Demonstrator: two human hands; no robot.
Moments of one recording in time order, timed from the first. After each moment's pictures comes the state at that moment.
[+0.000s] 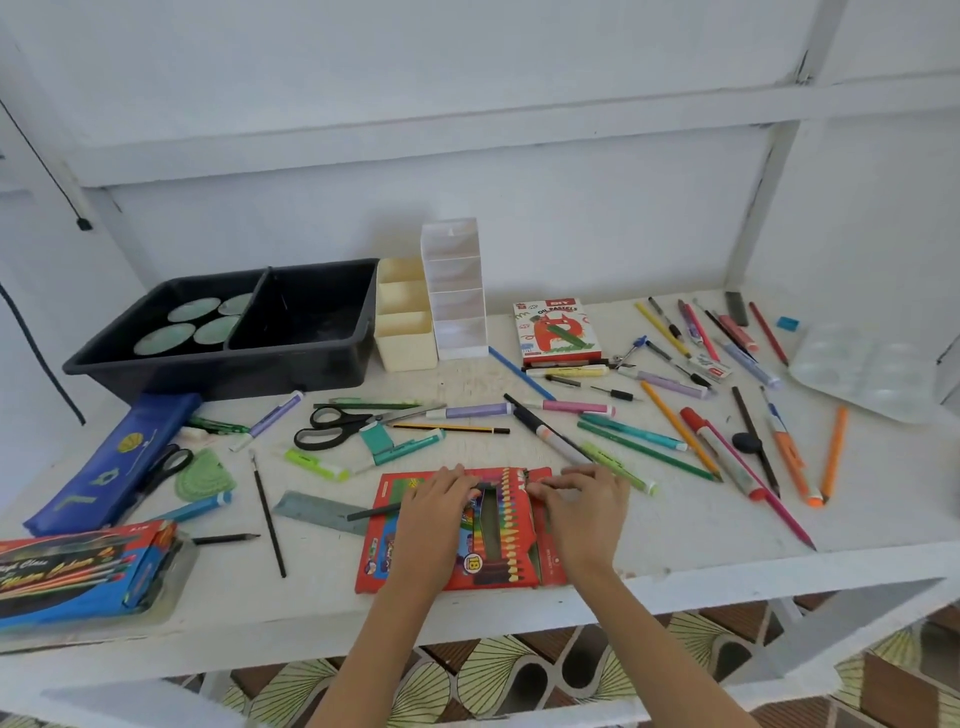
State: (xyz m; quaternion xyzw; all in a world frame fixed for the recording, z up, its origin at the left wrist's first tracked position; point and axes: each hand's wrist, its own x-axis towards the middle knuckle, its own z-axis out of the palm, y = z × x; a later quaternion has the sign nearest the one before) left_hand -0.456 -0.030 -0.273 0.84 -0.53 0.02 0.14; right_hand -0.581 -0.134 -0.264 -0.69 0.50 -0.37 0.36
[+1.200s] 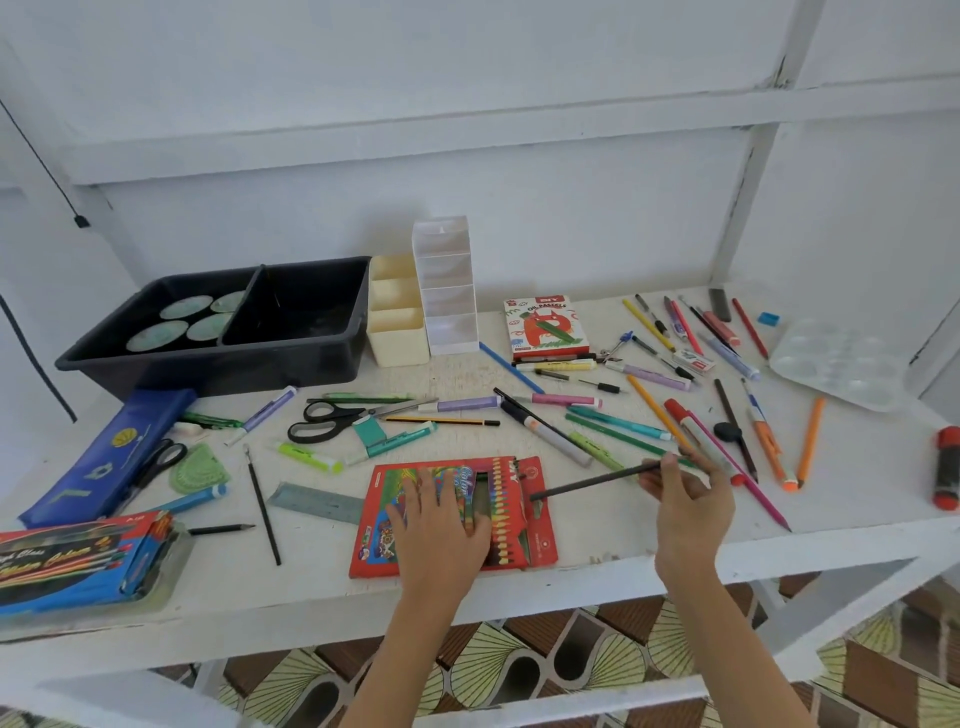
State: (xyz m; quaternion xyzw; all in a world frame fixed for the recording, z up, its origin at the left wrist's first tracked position) left_hand -0.501 -0.022 -0.255 0.92 -0.36 -0.06 0.11; right_hand -0.660 -0.167 -0.240 -0.37 0.49 -0.56 0.56
